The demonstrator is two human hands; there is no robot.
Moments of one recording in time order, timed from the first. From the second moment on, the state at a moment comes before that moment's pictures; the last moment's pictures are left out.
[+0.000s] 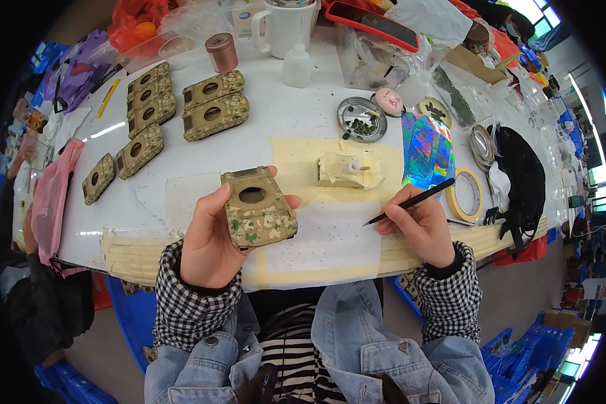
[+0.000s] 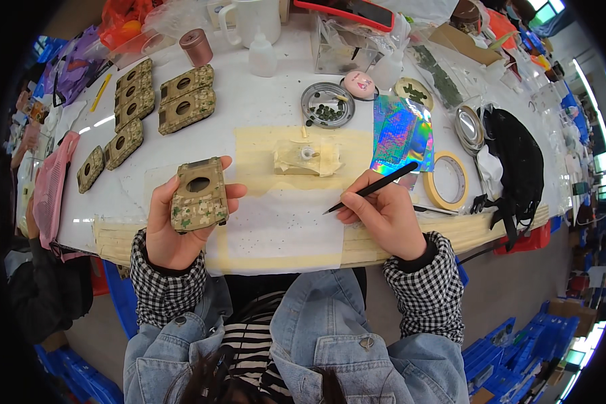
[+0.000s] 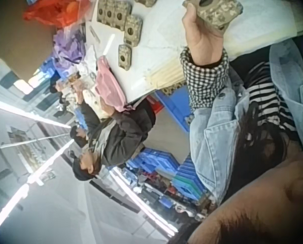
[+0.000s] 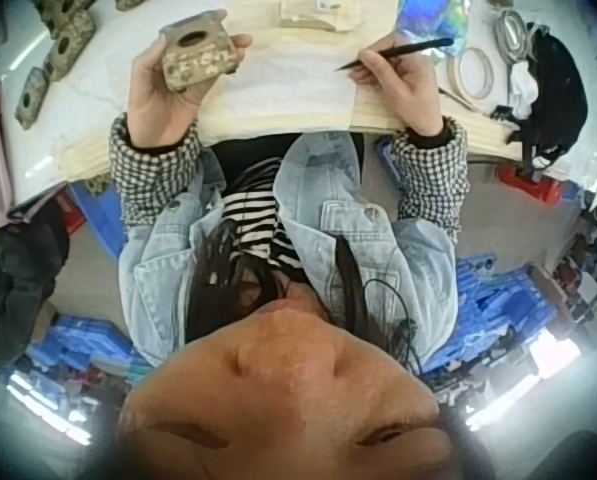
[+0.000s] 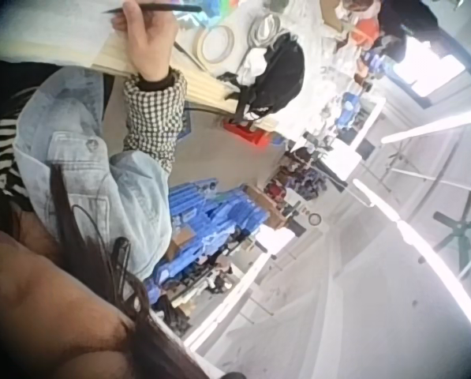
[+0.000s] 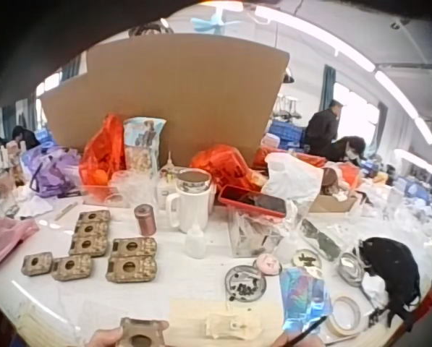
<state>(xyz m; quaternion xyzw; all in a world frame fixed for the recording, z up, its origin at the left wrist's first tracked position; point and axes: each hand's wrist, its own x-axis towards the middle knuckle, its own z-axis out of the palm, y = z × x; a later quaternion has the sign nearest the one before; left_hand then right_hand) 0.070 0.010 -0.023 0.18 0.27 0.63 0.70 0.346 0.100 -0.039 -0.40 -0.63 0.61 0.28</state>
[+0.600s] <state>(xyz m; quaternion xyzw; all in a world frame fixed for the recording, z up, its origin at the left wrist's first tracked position) 0.069 0.010 -0.024 0.18 0.28 0.63 0.70 0.347 0.100 -0.040 -0.39 -0.63 0.61 0.28</state>
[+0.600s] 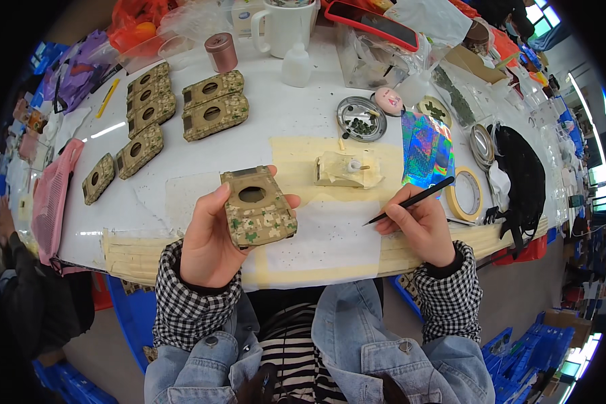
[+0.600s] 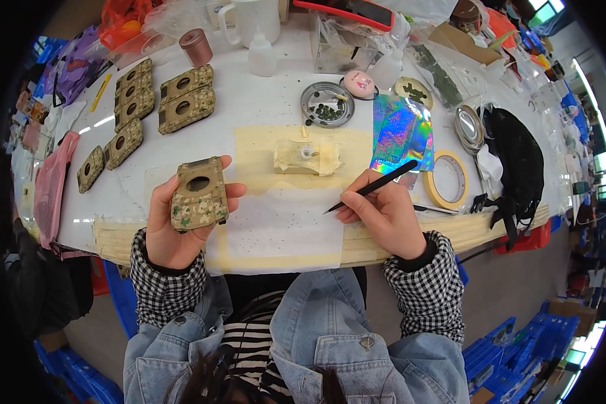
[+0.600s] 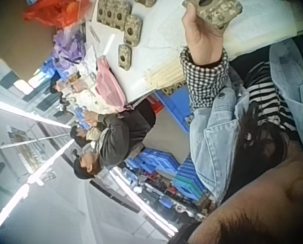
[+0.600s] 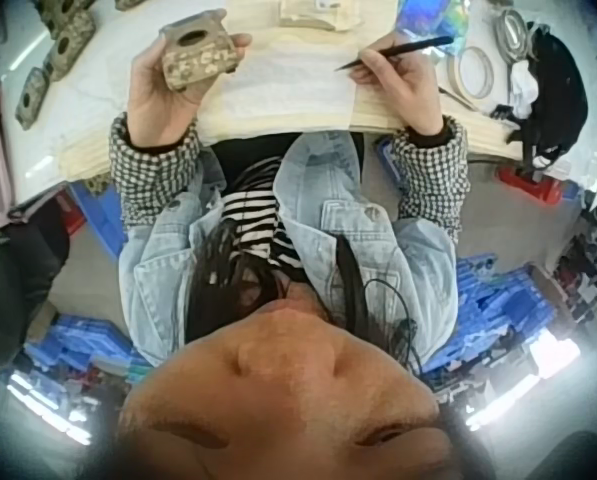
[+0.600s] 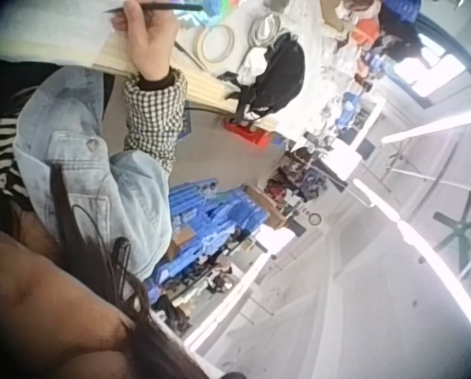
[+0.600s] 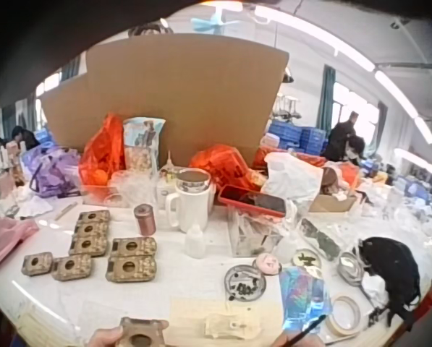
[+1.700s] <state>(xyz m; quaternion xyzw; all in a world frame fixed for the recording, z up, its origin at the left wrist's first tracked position) 0.078 0.021 -0.016 0.18 0.28 0.56 0.76 0.277 0.100 0.053 -0.22 -0.69 0.55 0.40</state>
